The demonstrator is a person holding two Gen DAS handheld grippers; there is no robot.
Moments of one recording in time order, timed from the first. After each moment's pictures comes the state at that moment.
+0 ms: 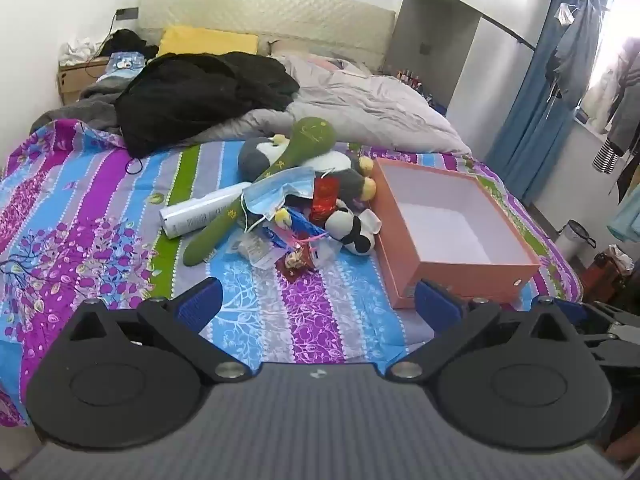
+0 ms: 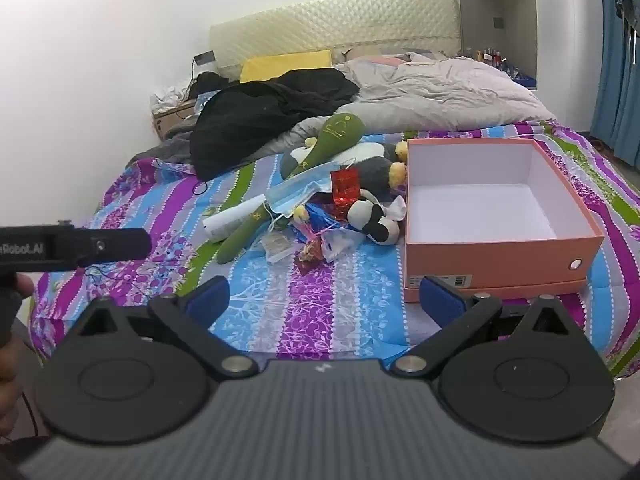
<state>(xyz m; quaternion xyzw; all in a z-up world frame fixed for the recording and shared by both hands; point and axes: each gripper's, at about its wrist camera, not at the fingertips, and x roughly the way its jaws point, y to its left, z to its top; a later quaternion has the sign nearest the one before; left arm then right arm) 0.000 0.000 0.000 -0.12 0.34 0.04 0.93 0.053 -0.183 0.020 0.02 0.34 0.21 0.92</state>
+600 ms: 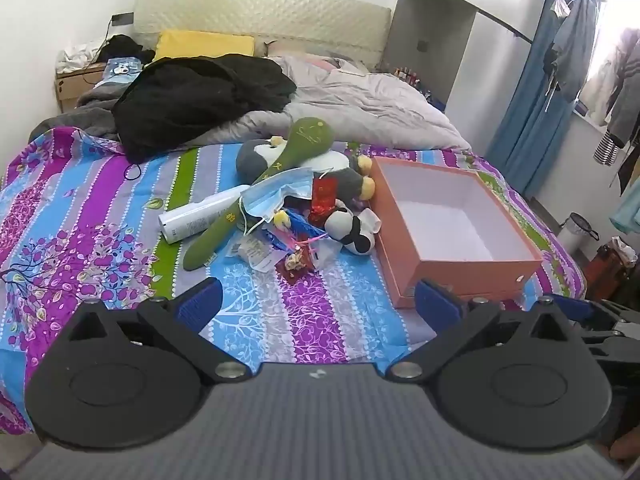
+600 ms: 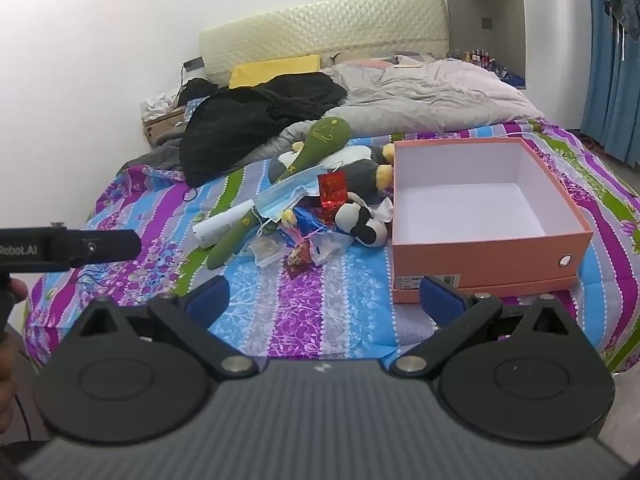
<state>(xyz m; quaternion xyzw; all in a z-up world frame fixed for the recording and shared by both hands) 0.003 -0.005 0.002 -0.10 0.33 0.04 0.94 0.053 -0.191 0.023 0.03 0.34 0.19 0.92</state>
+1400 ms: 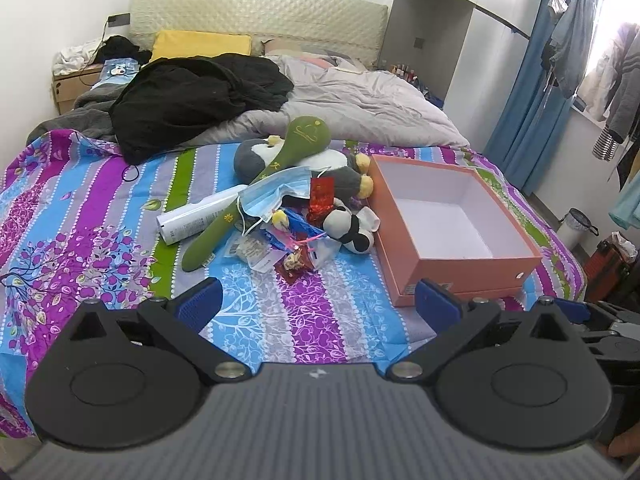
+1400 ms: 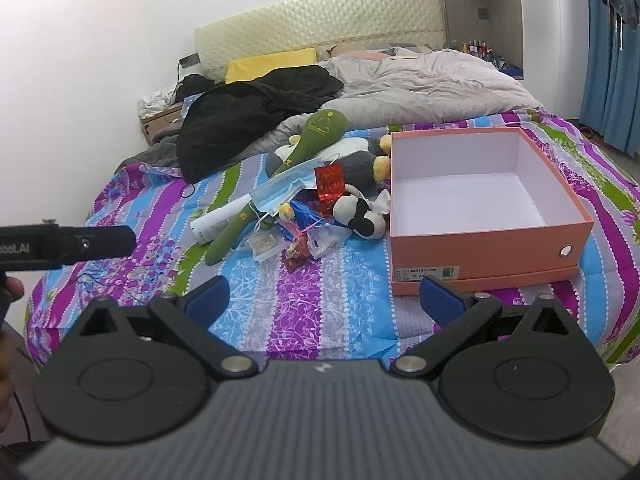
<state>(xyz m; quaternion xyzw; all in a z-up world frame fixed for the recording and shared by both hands) 0.006 -0.006 0.000 -0.10 0.33 0.04 0.94 0.055 -0.192 0.020 0.04 0.35 0.19 0.92</state>
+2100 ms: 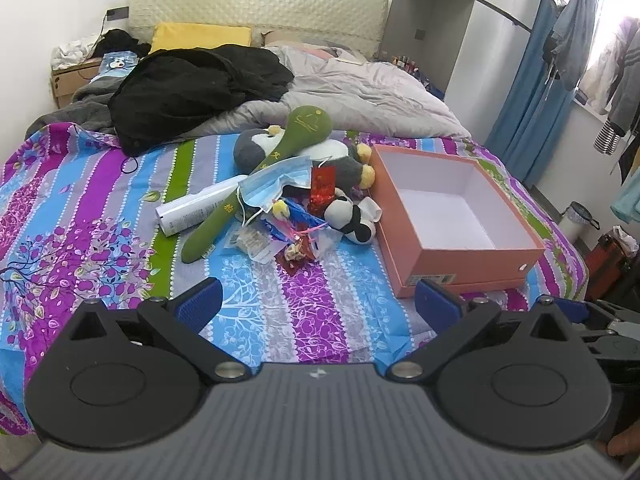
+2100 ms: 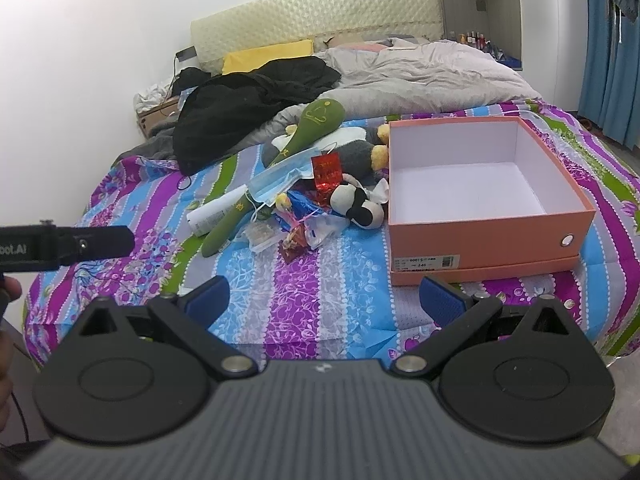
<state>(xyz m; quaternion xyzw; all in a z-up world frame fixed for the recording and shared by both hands) 0.011 -0.005 -0.008 -0.10 0.35 0.04 0.93 0.057 -0.190 0.013 0.04 0.37 0.19 0.91</state>
